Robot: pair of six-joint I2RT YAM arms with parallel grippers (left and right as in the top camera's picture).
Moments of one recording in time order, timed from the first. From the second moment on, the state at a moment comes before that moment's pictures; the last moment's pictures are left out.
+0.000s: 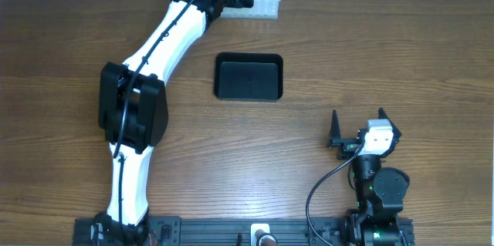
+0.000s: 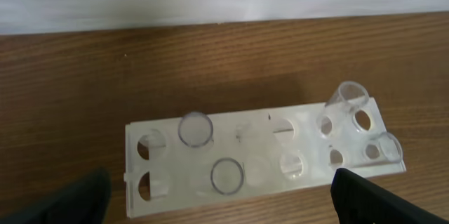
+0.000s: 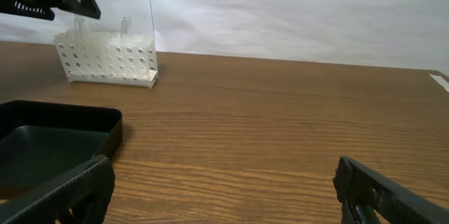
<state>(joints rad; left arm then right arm) -0.38 2.28 1.99 -0.43 -0.06 -0.23 0.00 0.01 0.01 -0.07 -0.02 -0.05</state>
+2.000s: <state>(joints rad) -0.38 2.35 2.04 -0.44 -0.06 -0.24 0.00 0.01 0.01 -0.07 -0.02 -0.05</state>
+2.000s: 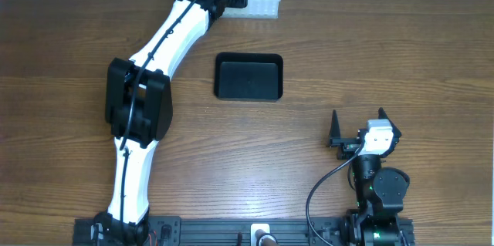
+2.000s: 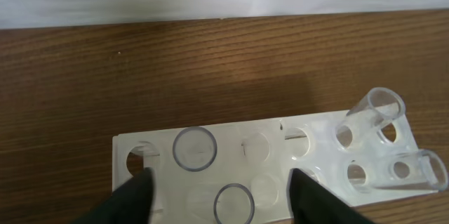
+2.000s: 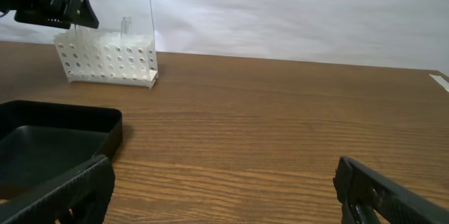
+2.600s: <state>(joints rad) -0.38 2.37 2.05 -0.43 -0.07 -0.24 0.00 0.01 0.01 -0.07 -0.02 -0.05</state>
